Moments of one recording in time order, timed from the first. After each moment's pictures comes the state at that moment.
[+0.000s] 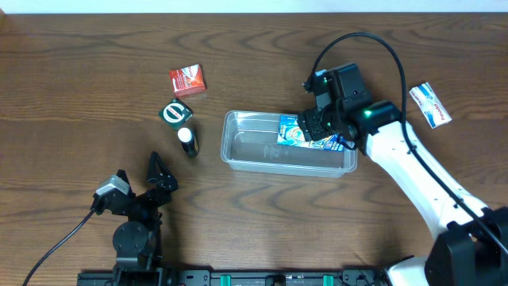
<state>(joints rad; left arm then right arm) -0.05 0.01 0.03 -0.11 -0.26 -0.54 0.39 1.60 1.20 -0.64 -0.10 0.07</state>
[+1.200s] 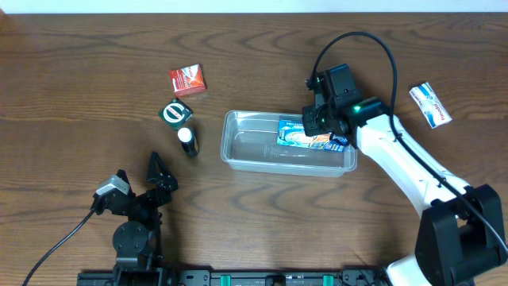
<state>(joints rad) -0.05 0.01 0.03 -0.11 -0.26 -0.54 0.39 1.69 1.20 -0.59 -0.05 0.21</state>
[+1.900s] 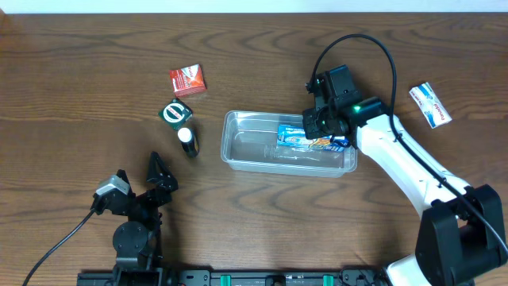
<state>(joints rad) -0.05 0.01 0.03 -0.11 -0.26 -0.54 0.39 1.68 1.20 -0.63 -0.07 0.21</state>
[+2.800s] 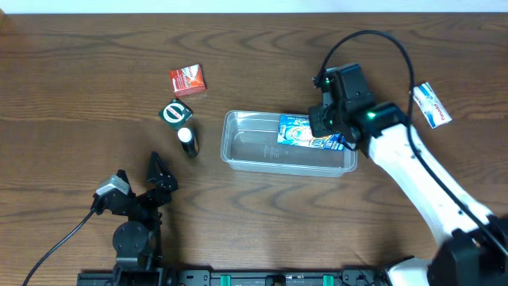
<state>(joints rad) -0.05 0.01 0.03 -0.11 -0.26 -0.54 0.39 1.57 1.20 -0.65 -0.02 0.19</state>
